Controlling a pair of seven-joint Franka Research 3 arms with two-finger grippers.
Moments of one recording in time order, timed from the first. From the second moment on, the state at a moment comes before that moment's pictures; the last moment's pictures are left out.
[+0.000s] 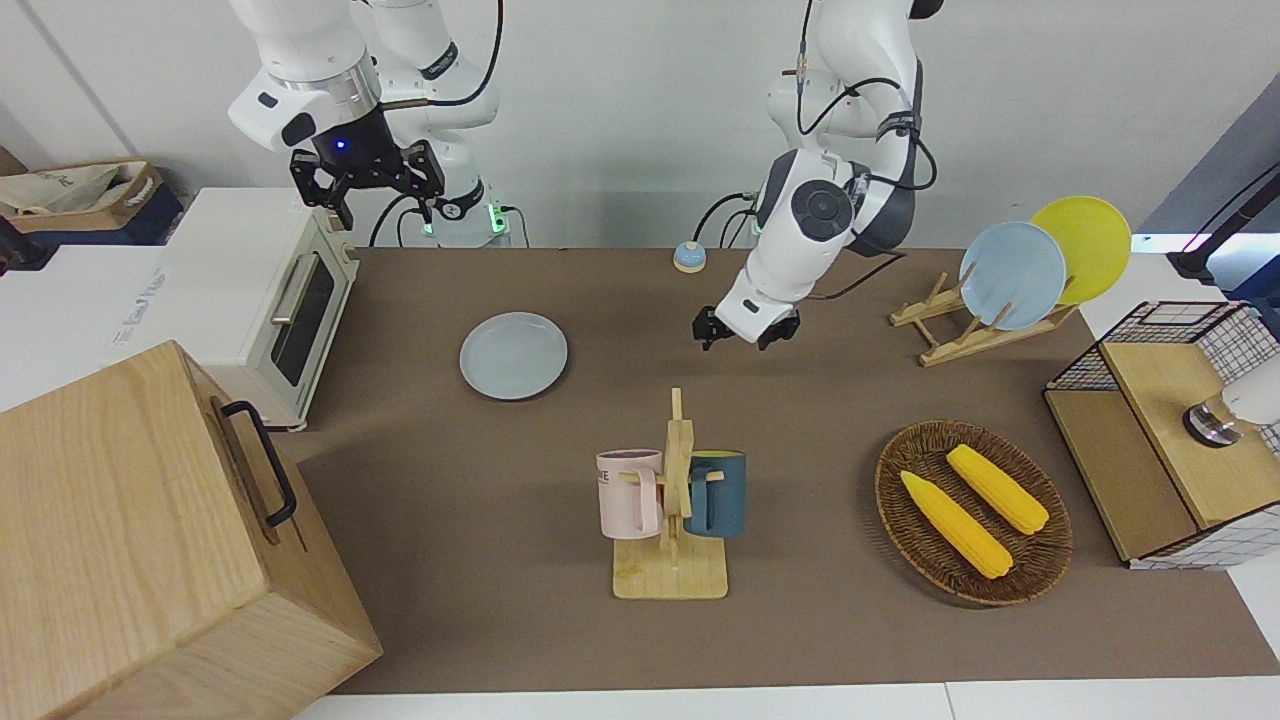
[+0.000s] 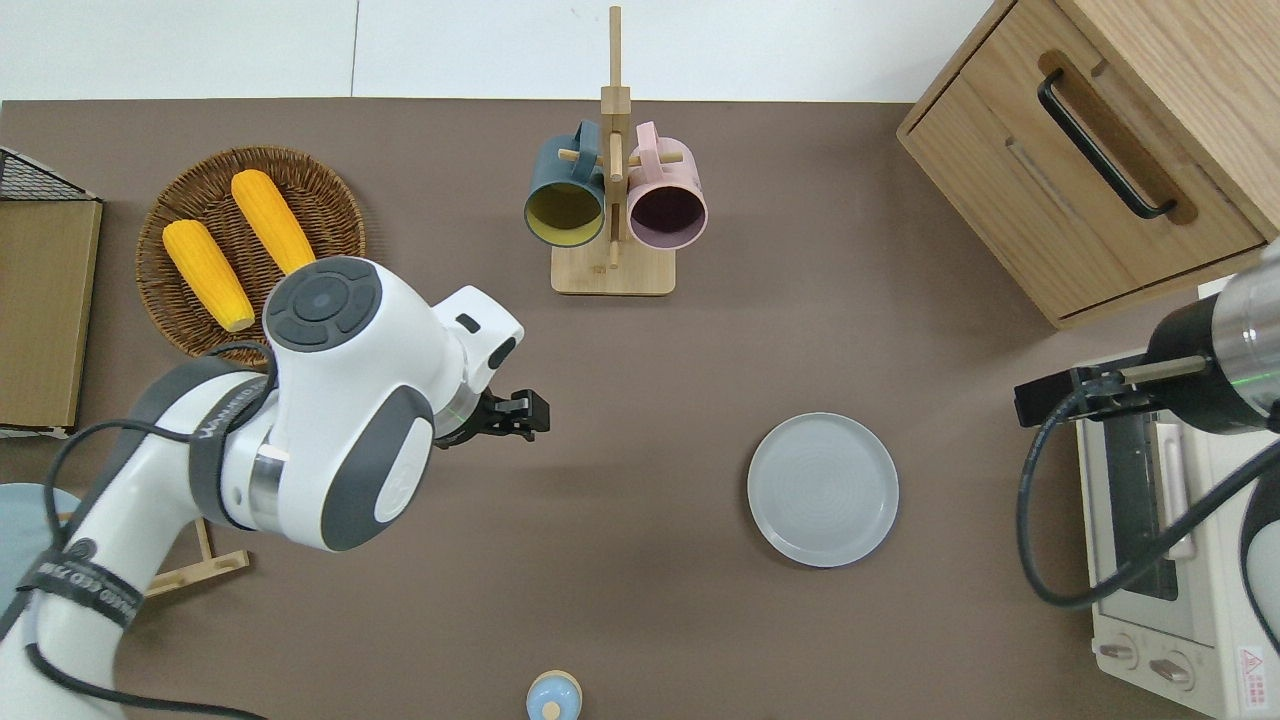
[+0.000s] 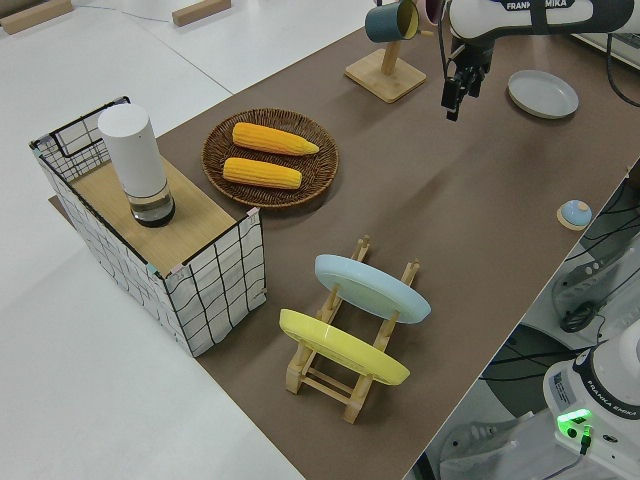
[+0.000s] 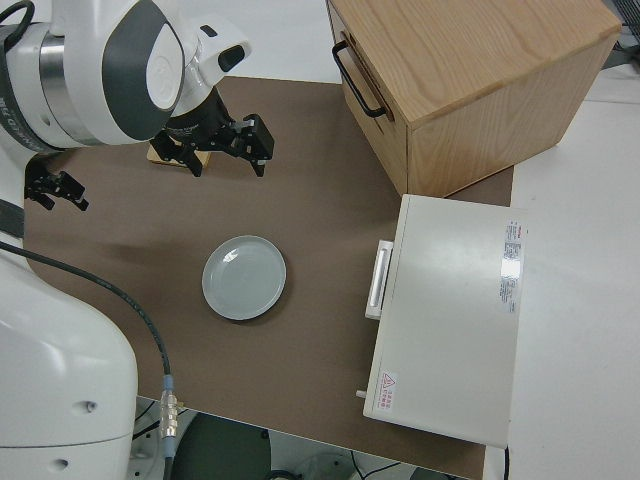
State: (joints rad) left arm -0.25 0.14 -0.12 -1.89 -0.13 1.89 -0.35; right arm 0.03 0.00 0.09 -1.47 0.00 1.39 0.03
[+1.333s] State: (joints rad) left arm -0.01 0.05 -0.05 -1.60 -0.02 1.52 0.02; right arm 0.03 0.00 0.09 -1.47 0.00 1.39 0.03
